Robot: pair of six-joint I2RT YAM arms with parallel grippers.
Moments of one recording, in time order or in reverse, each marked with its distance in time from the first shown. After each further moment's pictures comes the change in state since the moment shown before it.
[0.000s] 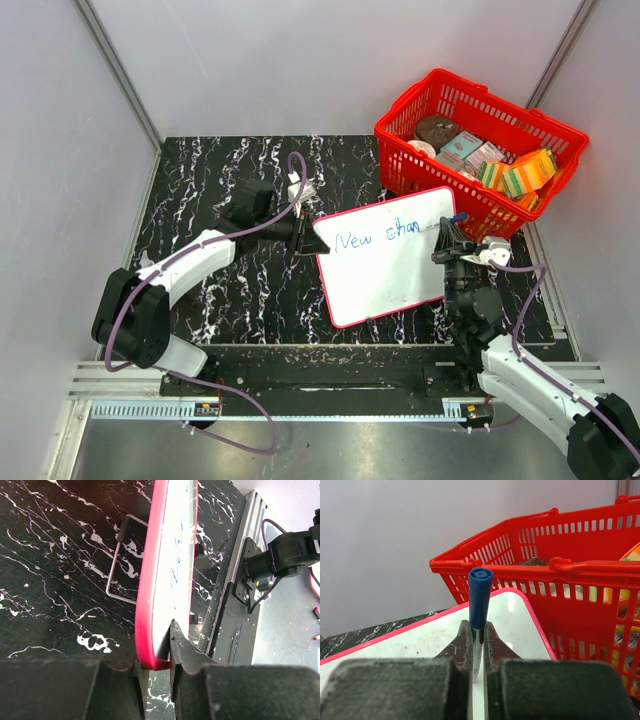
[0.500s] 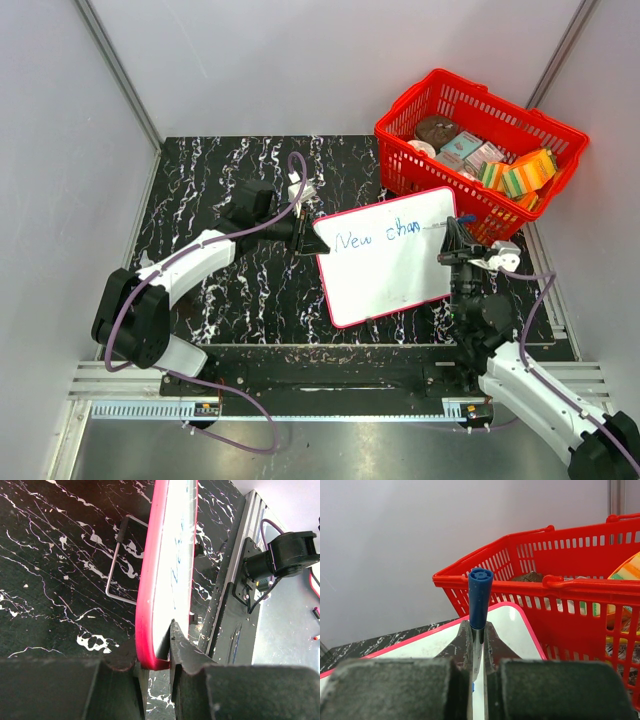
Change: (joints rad) left arm -0.002 0.000 0.000 0.000 -0.001 0.000; right arm 0.000 -0.125 0.003 -0.069 -0.001 -0.014
